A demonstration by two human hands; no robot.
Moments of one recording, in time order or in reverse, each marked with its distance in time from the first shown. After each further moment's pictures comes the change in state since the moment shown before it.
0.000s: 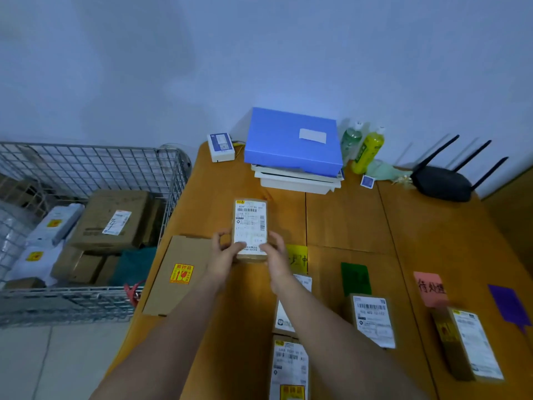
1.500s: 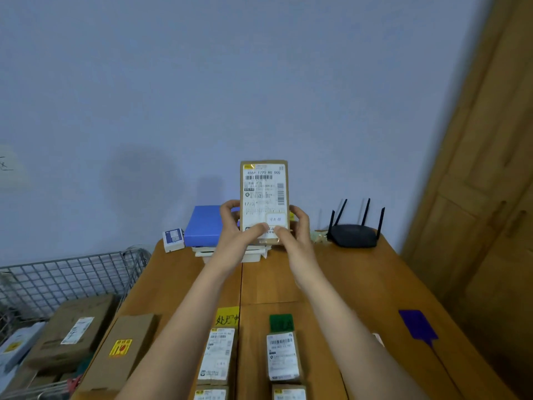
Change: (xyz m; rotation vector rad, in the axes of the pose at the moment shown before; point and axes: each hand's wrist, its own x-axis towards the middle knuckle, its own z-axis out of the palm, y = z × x) left_hand -0.254 0.144 0.237 0.115 -0.325 0.781; right_hand -0.212 -0.191 -0.247 0.071 -0.081 -0.799
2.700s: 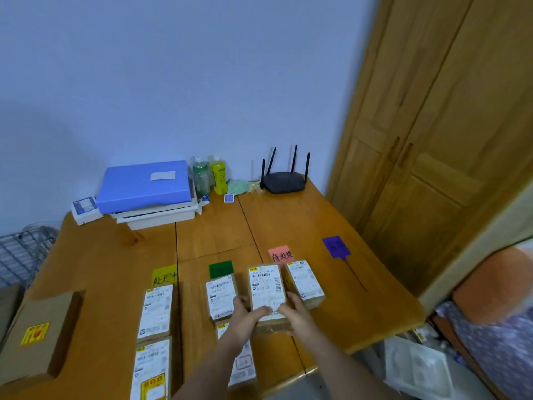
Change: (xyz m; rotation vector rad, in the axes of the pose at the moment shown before) left_hand -0.169 -0.213 0.100 0.039 -0.341 -0.853; right_hand -0.183 0.161 -0.147 -0.228 0.226 0.872
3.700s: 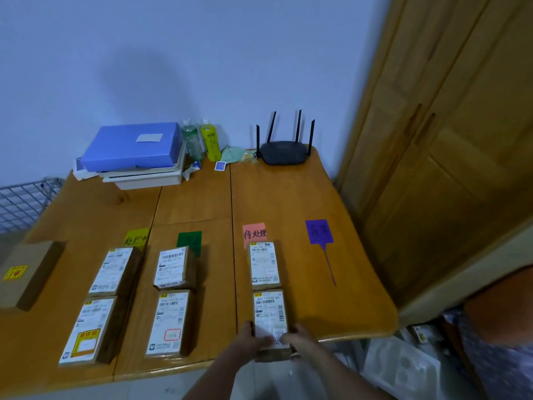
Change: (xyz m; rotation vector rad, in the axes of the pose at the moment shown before) left_hand 0.038 -0.069 0.183 0.023 0.009 -0.343; right_hand 0.047 0.085 -0.182 -0.225 -0.218 0.351
